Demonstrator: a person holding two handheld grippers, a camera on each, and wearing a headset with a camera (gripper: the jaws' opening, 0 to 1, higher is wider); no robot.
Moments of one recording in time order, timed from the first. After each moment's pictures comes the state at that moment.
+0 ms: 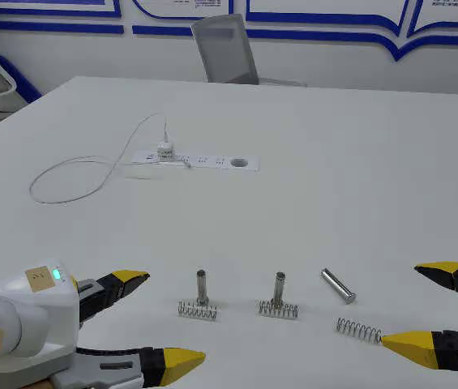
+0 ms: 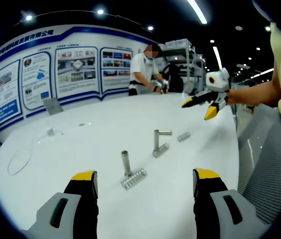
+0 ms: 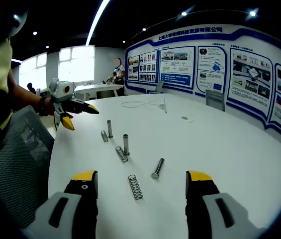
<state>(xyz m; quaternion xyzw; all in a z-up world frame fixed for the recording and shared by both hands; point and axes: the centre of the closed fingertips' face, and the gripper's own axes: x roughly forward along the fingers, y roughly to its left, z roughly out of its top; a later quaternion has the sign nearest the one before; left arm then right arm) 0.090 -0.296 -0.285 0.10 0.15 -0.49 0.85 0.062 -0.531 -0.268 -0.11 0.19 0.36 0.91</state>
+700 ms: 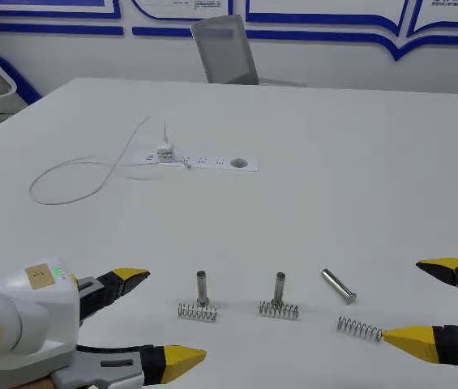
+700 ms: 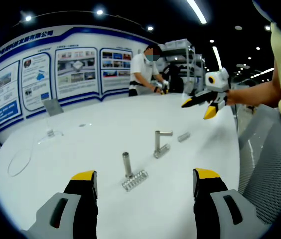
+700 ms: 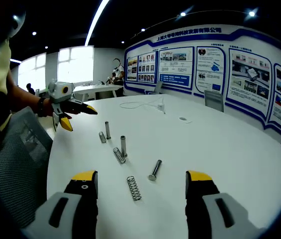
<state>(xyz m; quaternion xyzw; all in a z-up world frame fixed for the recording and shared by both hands) 0.092 -0.296 -0.283 0.10 0.15 -0.49 0.85 0.067 -0.534 -0.265 -0.10 0.18 0.36 0.91</state>
